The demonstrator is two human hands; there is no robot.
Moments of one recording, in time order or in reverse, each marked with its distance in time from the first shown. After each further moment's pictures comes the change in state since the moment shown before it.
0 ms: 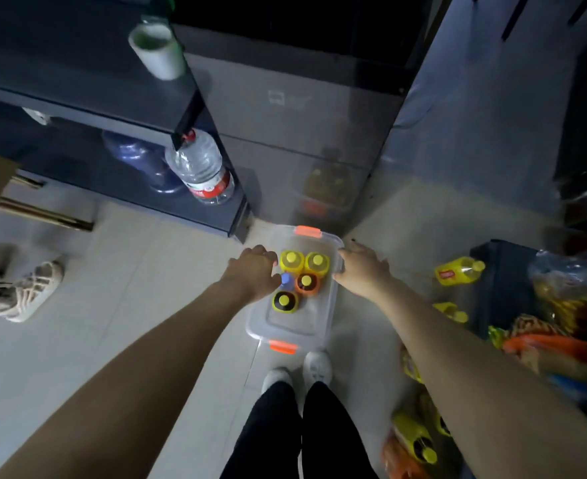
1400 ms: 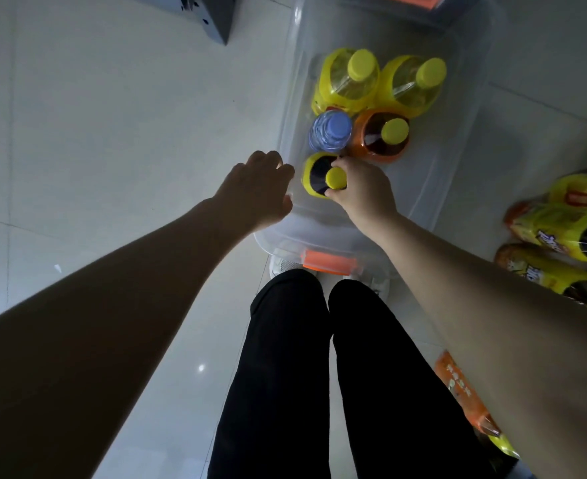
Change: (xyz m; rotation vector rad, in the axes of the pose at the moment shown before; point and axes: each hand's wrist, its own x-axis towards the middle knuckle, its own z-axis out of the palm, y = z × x) left_hand 0.219 -0.162 0.305 0.089 -0.120 0.221; right_hand 0.258 -0.016 0.351 0.203 0.097 -0.044
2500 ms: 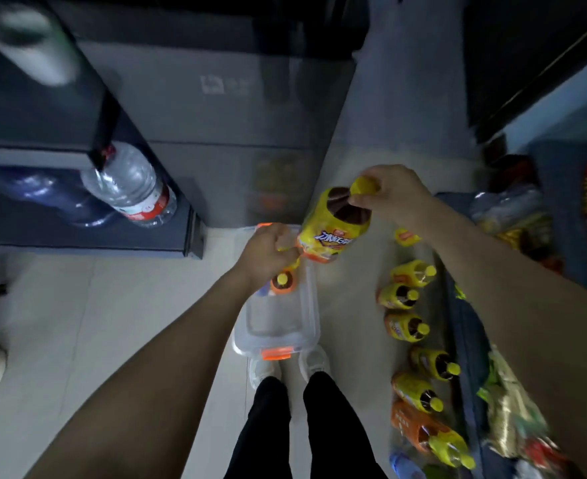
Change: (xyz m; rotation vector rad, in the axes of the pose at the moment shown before) left_hand -0.162 0.191 -0.311 -0.698 0.215 0.107; right_hand -0.240 -0.075 -0.468 0.215 0.418 0.023
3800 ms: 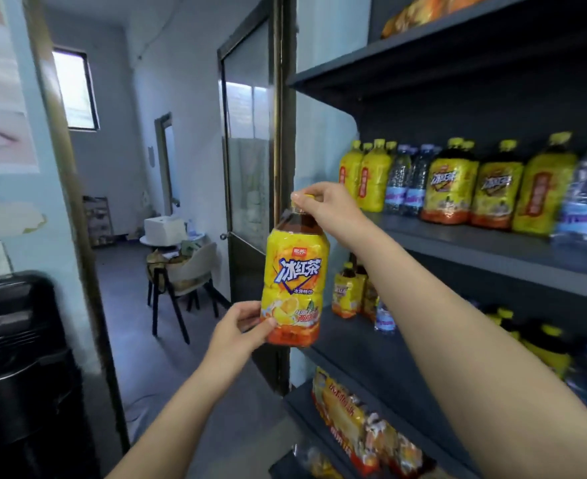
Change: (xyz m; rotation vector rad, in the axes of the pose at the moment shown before) left_hand -0.203 0.515 0.044 -0.470 -0.217 0.865; right_hand -0.326 -0.081 -0.534 0.239 1.067 -0.168
